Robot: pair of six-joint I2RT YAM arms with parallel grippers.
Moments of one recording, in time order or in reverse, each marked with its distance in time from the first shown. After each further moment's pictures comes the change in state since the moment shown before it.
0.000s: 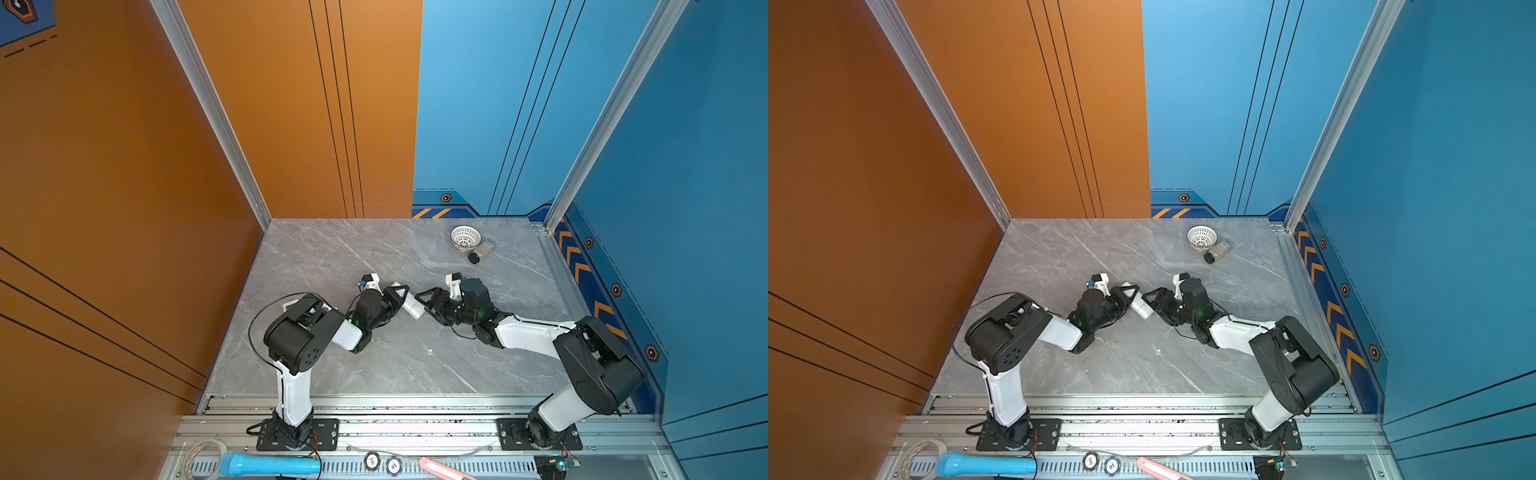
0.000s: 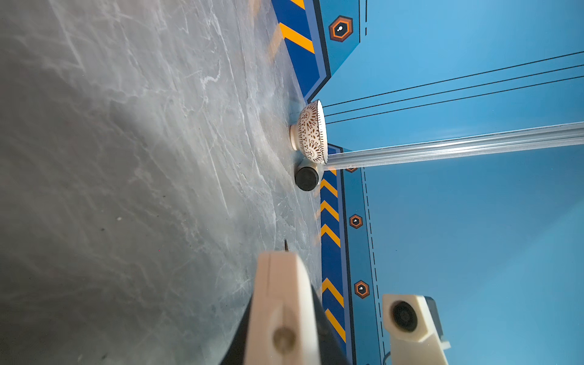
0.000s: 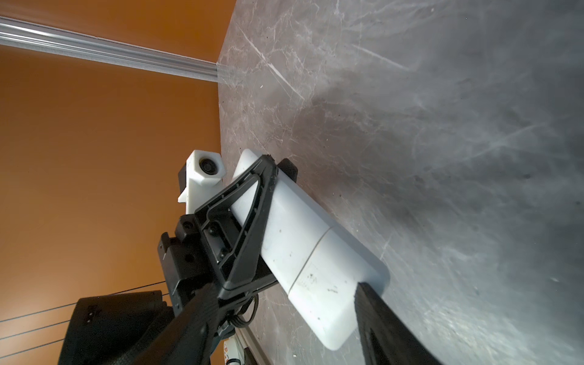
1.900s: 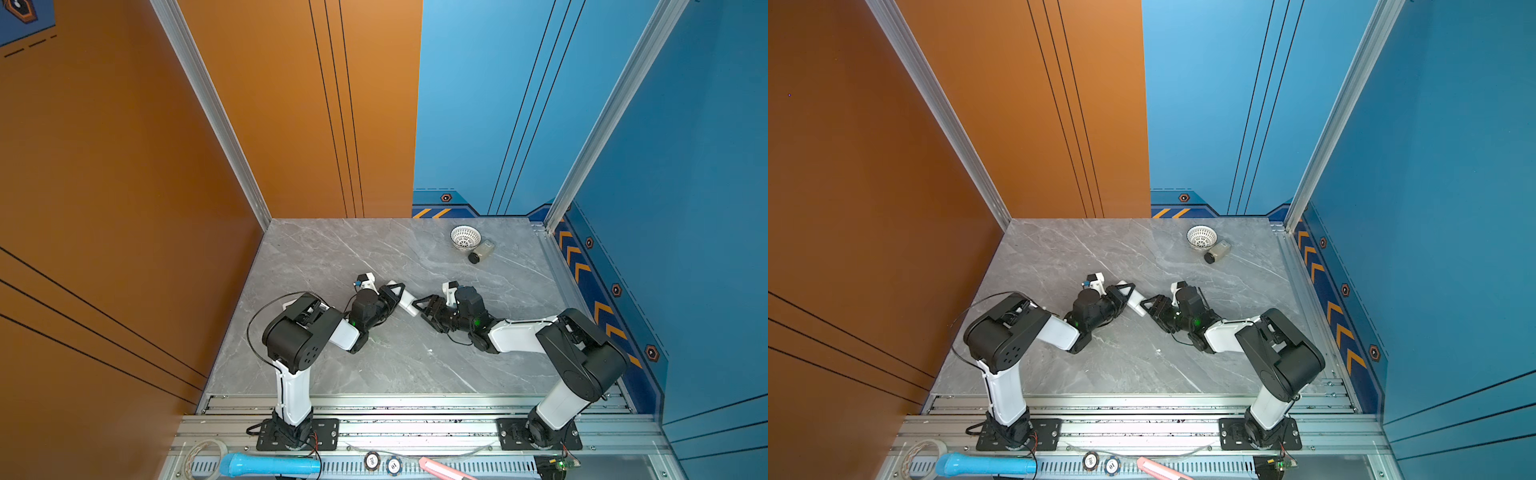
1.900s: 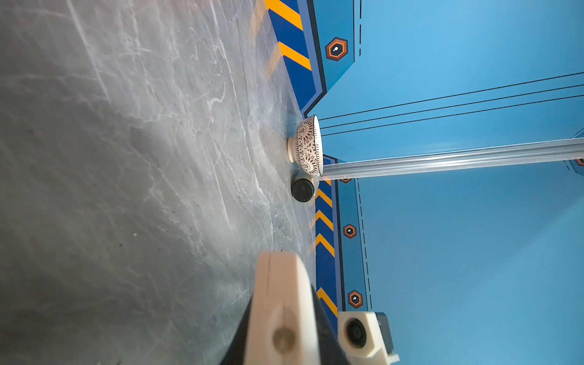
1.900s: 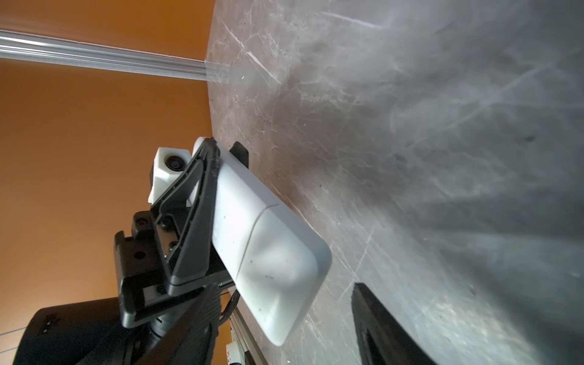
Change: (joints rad) left arm 0.024 0.000 -0.018 0.050 0.002 -0.019; right arm 0.029 0.097 -0.048 0.164 0.027 0.080
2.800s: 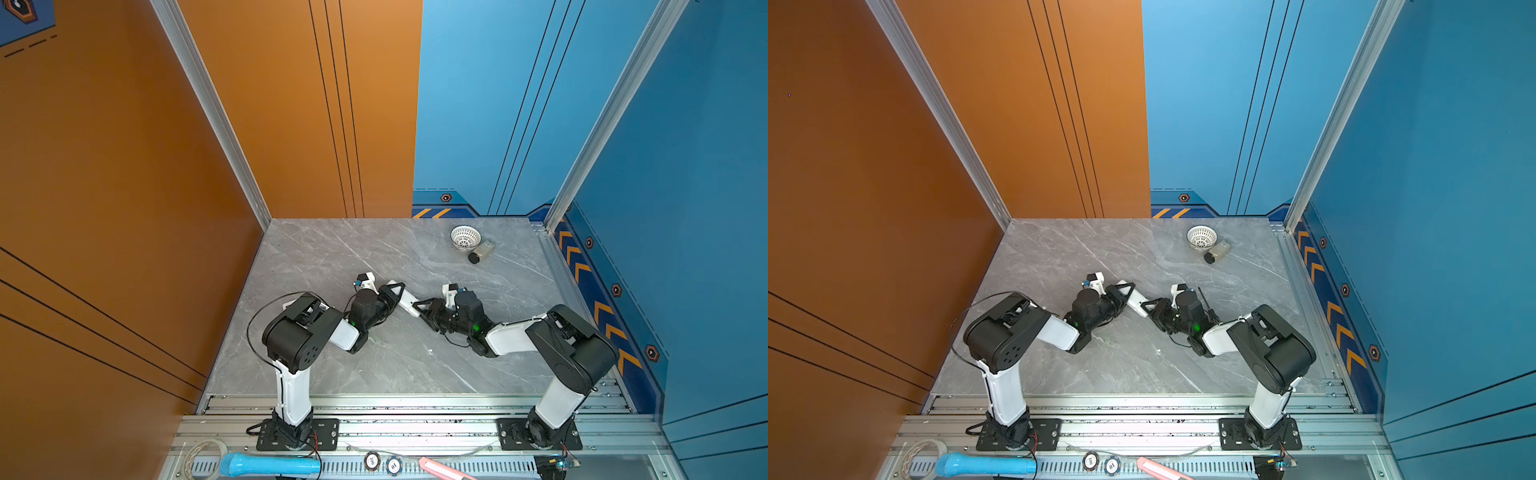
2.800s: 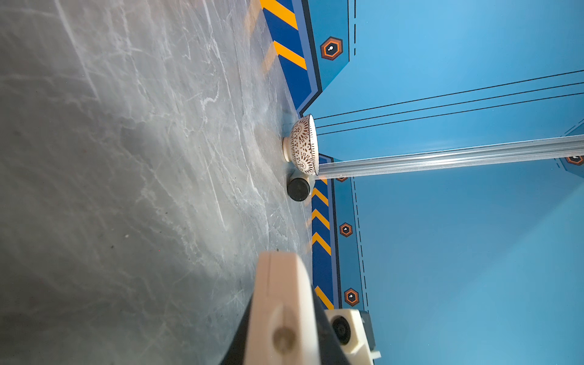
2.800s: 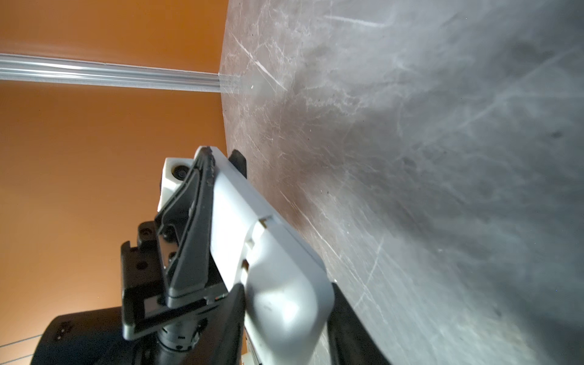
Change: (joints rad) left arm 0.014 0.000 -0.002 0.015 0.010 -0.003; right arm 0.021 0.045 -0.048 0.143 0.027 0.070
